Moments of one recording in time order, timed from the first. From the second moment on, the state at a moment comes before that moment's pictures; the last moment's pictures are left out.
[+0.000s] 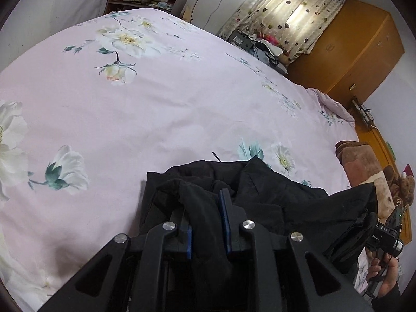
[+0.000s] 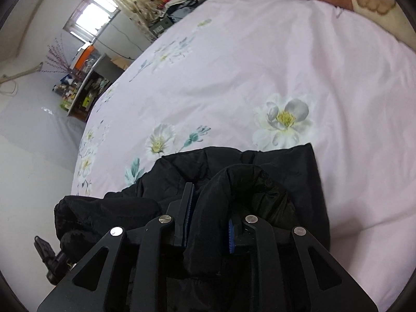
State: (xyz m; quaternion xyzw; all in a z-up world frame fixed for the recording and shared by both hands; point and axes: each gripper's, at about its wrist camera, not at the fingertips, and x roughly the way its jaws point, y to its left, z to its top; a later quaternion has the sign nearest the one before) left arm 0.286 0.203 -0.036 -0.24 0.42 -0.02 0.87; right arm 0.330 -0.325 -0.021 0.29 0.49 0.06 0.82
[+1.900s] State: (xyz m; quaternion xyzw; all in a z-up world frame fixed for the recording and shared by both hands) left arm 0.345 0.176 -0.016 -0.10 0.40 -0.05 0.91; right arm 0.368 -0.311 -0.006 0.13 0.45 0.17 0.87
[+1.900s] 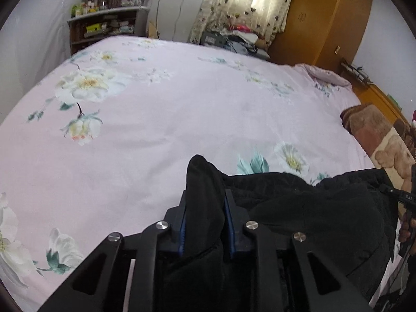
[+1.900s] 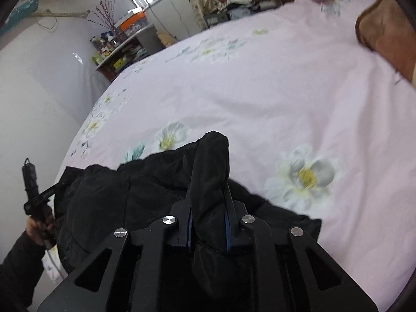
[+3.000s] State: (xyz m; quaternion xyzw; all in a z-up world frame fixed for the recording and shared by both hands) left arm 0.356 0.180 -0.044 -0.08 0.43 0.06 0.90; right arm 0.372 -0.292 -0.032 0.03 0.46 0.02 0.89
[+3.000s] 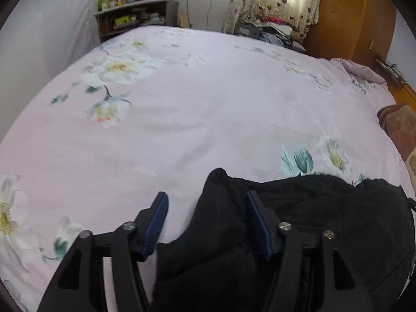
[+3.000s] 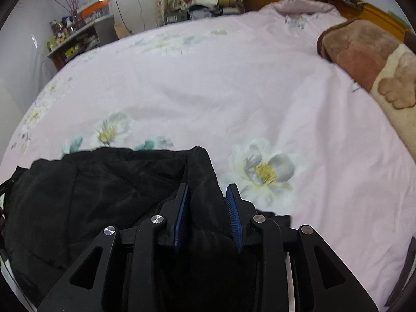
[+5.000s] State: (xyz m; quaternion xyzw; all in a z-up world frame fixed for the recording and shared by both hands) left arm 0.282 0.146 -0.076 -0.05 0.41 -0.04 0.91; right arm 0.300 -0.260 -0.077 -0.04 0.45 0.02 0.89
